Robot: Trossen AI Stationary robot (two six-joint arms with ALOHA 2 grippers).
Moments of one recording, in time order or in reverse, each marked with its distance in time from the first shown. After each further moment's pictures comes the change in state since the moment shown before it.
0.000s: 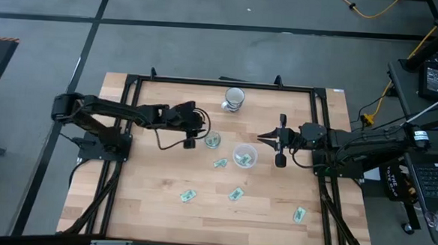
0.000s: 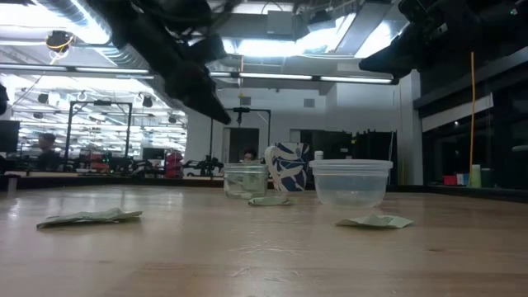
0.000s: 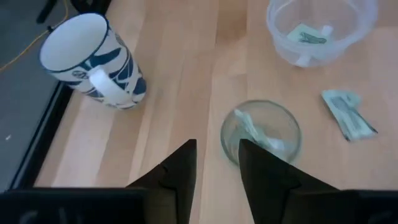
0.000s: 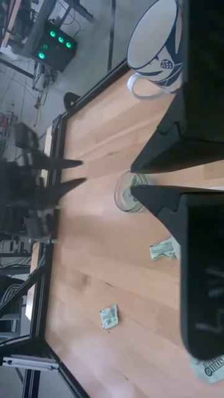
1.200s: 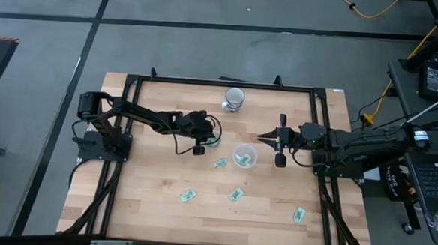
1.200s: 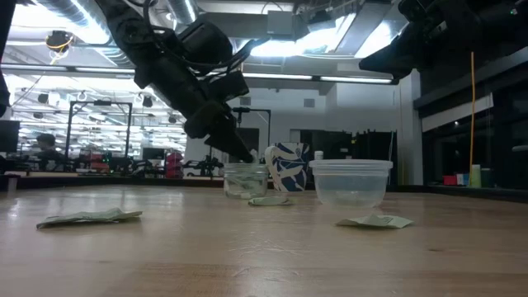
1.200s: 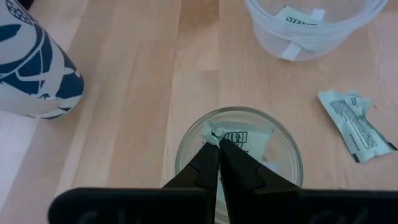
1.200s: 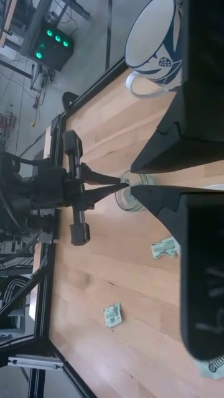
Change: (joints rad) left arm 0.002 0.293 0.000 0.275 0.108 -0.024; right arm 0.000 -0.001 0.000 0.002 0.000 0.026
